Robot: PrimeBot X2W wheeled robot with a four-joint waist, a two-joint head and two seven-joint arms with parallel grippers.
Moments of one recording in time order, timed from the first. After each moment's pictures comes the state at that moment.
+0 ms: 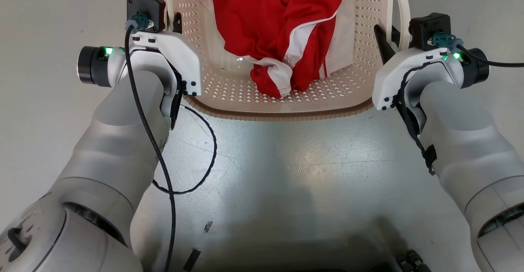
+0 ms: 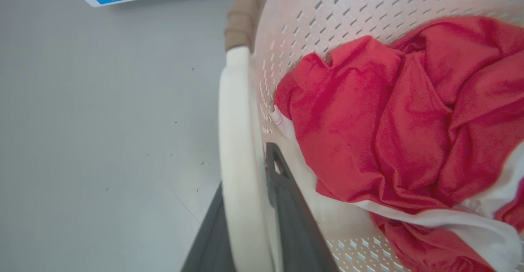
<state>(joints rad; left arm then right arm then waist) -1.20 0.06 -0.90 1.29 -0.85 0.11 -0.23 -1.13 -0.10 0.55 1.30 0.43 0.12 -0.24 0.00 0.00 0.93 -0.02</state>
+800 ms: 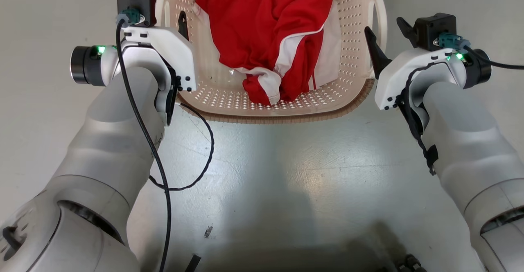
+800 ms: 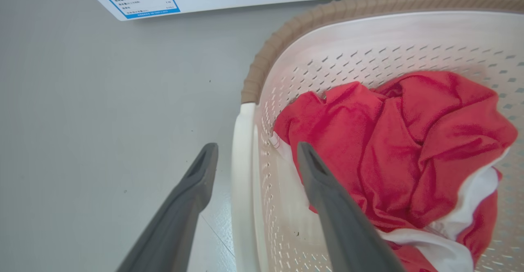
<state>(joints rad) -1.21 0.06 -0.89 1.29 -0.88 0.13 -0.21 -1.12 -0.09 0.36 1.30 0.27 0.12 -0.25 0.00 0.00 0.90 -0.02</state>
